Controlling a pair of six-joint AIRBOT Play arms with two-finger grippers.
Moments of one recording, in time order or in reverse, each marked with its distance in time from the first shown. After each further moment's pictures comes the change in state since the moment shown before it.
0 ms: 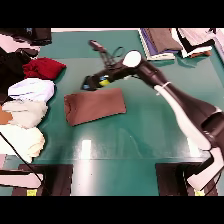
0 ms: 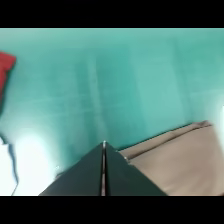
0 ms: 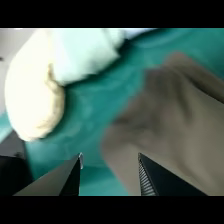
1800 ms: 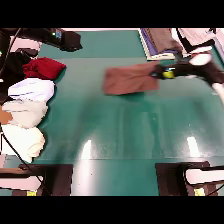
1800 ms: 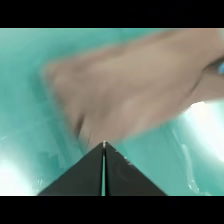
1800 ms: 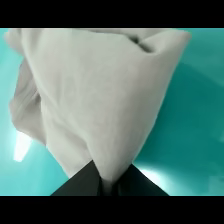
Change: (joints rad) left arm -0.204 0.010 -0.064 -0.150 0.096 0.084; right arm -0.648 0.282 -0.446 -0.163 -0.106 0.056
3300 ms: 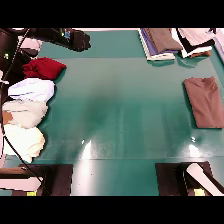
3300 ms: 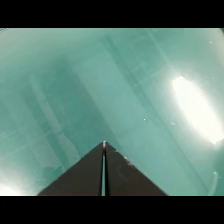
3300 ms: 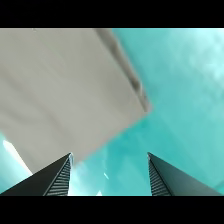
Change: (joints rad) left arm -0.059 0.000 0.000 0.001 0.048 0.024; right arm -0.820 0.525 -0.344 -0.579 0.214 0.153
